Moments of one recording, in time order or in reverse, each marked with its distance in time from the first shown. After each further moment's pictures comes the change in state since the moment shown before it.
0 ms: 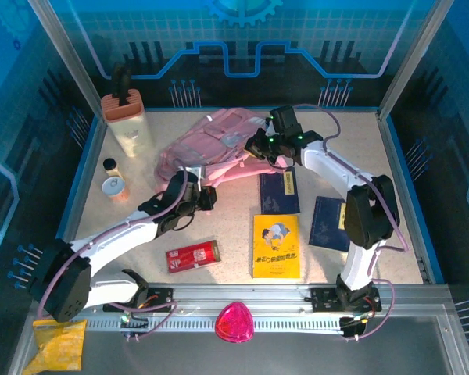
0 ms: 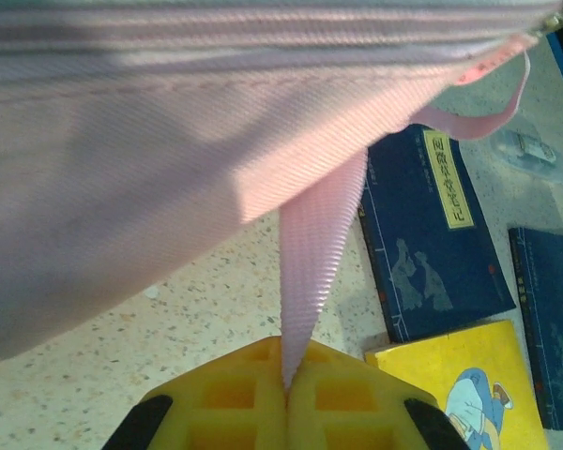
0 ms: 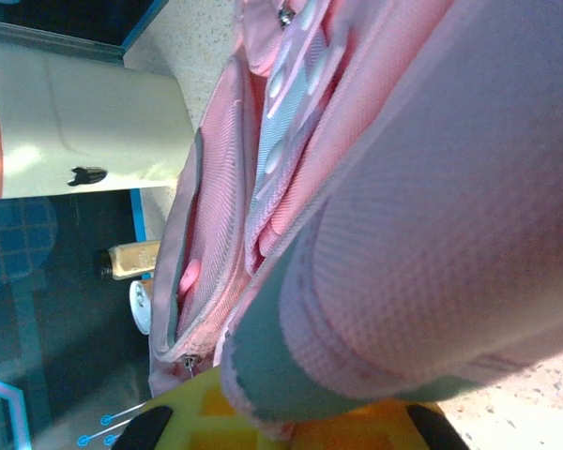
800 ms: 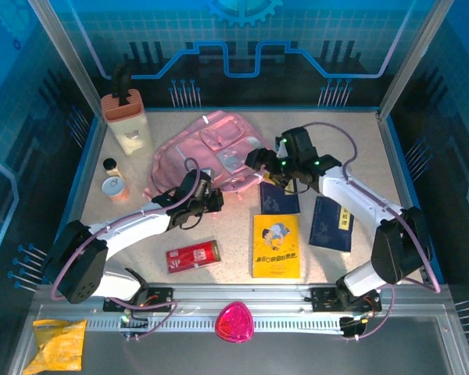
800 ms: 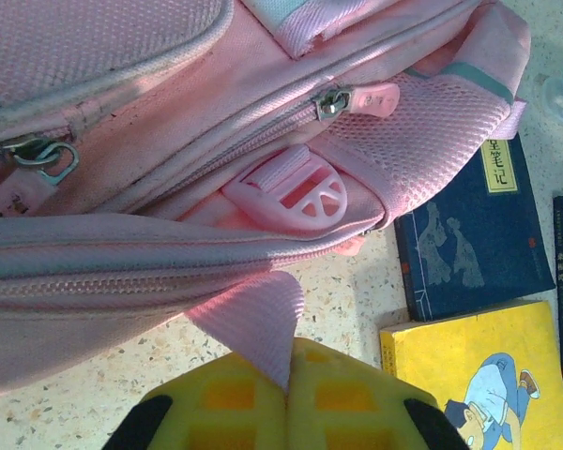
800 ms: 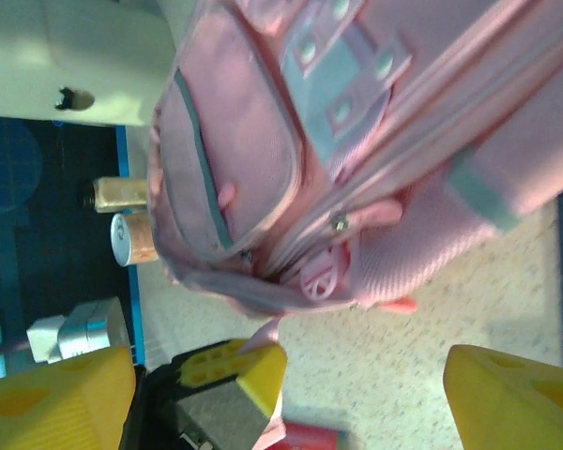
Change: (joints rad) left arm -0.033 0.129 0.066 -0.062 0.000 -0.056; right arm 0.061 -0.328 -0.364 0.032 0.019 0.005
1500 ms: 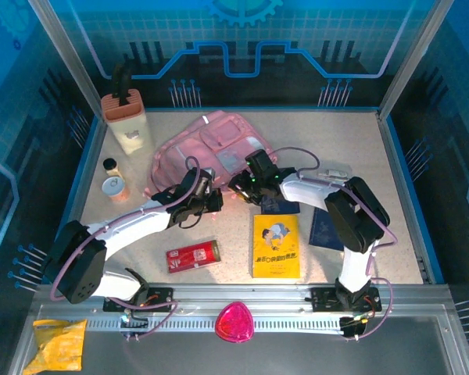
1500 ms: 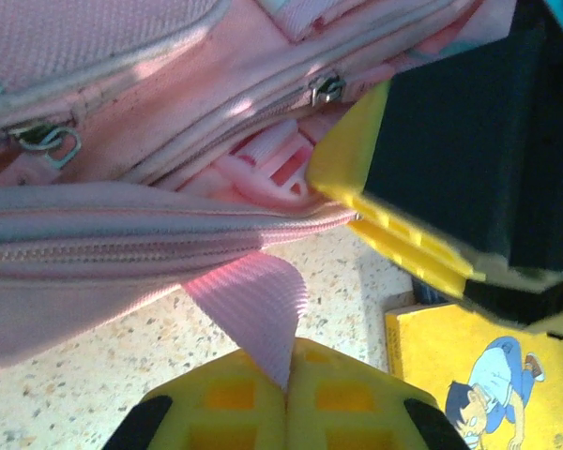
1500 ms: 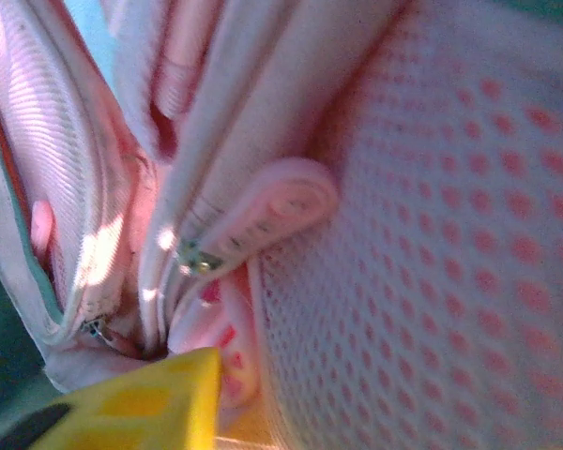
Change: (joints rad) left arm 0.000 0.002 0.045 -0.100 0.011 0.013; right arm 0.148 0.339 -0.003 0.238 0.128 0.283
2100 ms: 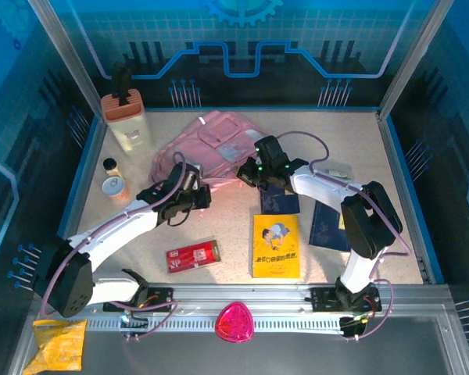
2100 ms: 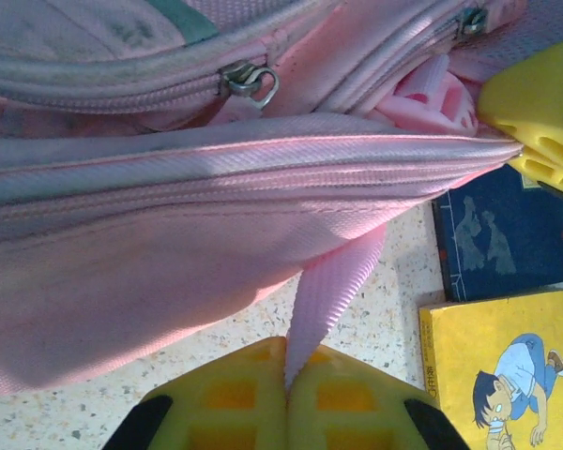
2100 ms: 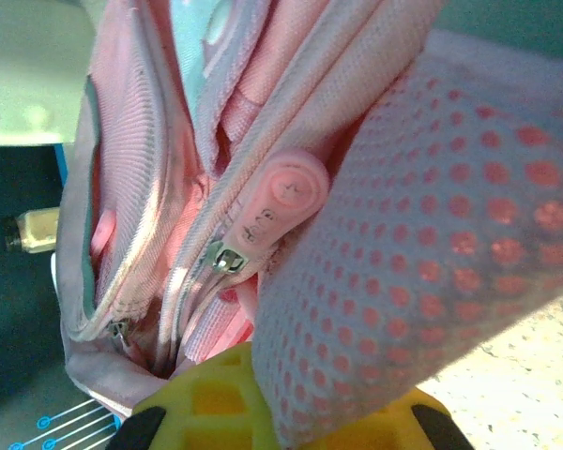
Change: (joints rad) left arm 0.093 -0.111 0.029 -0.159 -0.010 0.079; right arm -0.061 -0.097 0.058 -0.082 -0.005 -0.179
